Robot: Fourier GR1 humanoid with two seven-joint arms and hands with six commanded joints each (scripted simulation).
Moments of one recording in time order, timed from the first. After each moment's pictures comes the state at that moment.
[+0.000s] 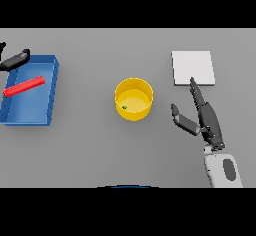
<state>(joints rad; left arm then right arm) -0.67 0.87 -0.56 -1.07 0.19 0.10 0.61 0.01 -0.10 0.10 -1.61 0.19 0.01 -0.08</state>
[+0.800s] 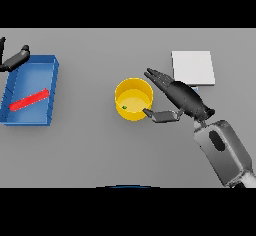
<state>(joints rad) -0.63 0.85 -0.53 -1.11 0.21 0.19 0.53 -0.34 -0.32 0.36 -1.50 0.53 0.22 -0.06</state>
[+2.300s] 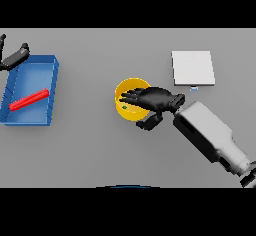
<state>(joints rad) -0.63 0.84 -0.50 -1.11 0.24 0.19 0.48 -0.65 -0.32 0.66 -1.14 0.75 0.43 -0.22</state>
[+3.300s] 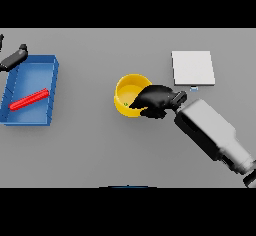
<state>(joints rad) -0.61 0.86 -0.50 -1.13 0.24 0.20 0.48 -0.67 -0.35 0.66 -1.18 0.72 0.48 -0.18</state>
